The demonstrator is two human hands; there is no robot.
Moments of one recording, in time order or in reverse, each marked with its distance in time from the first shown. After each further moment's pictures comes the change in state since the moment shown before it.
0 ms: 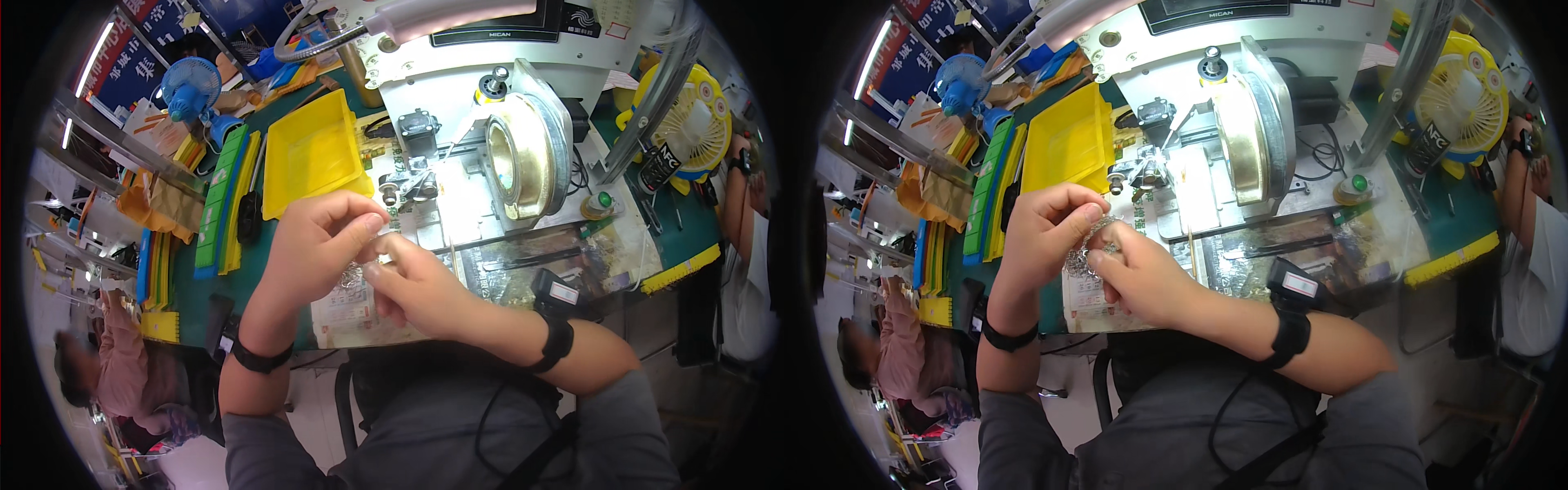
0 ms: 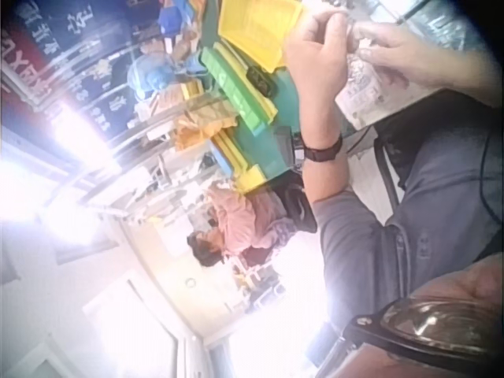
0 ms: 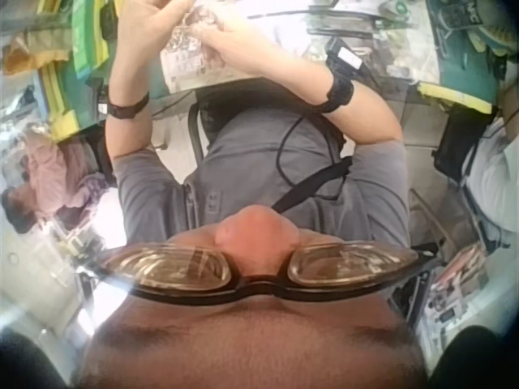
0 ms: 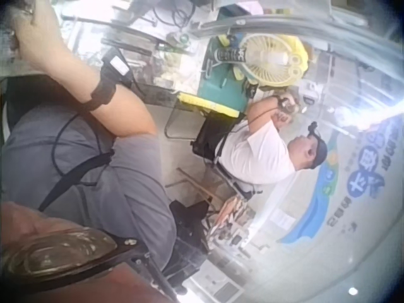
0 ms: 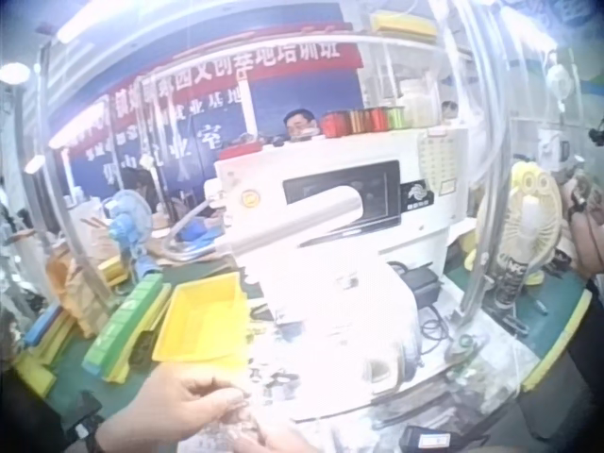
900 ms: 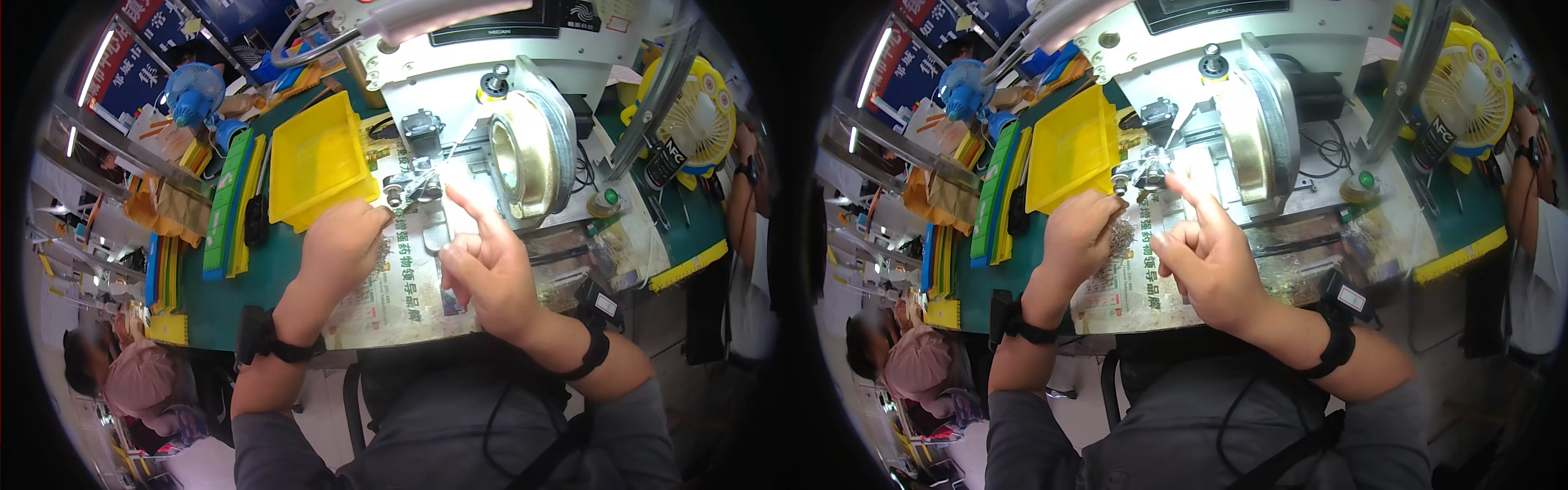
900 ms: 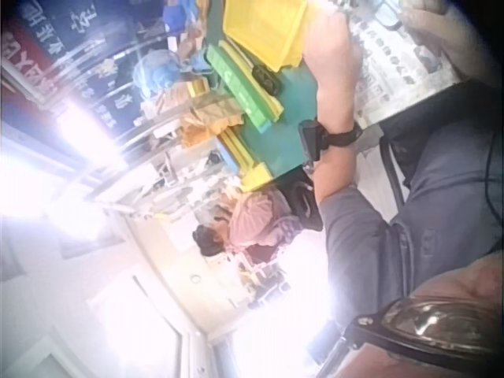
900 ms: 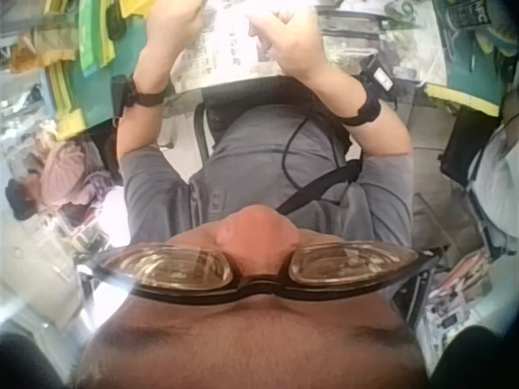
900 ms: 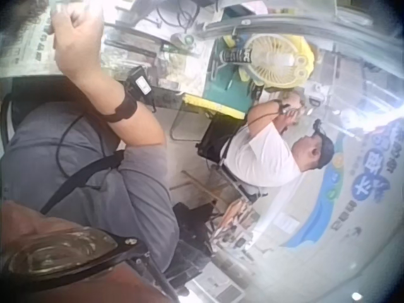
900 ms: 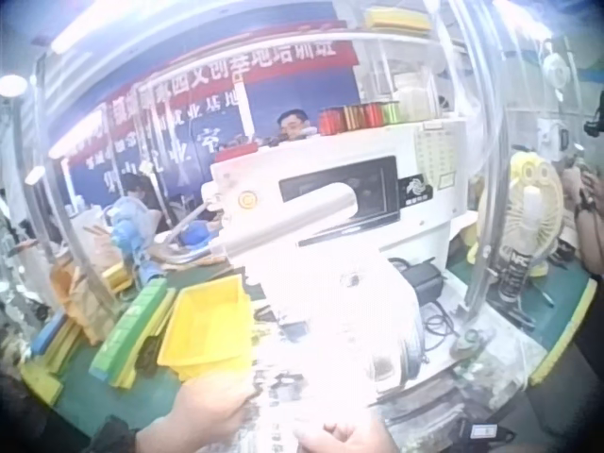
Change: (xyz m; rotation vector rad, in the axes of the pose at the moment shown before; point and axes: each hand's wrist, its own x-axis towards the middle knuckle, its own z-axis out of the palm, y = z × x) left_hand 0.015 -0.053 0.008 0.991 0.242 0.627; right_hand -0.037 -0.011 -0.027 0.136 0.233 -0.311
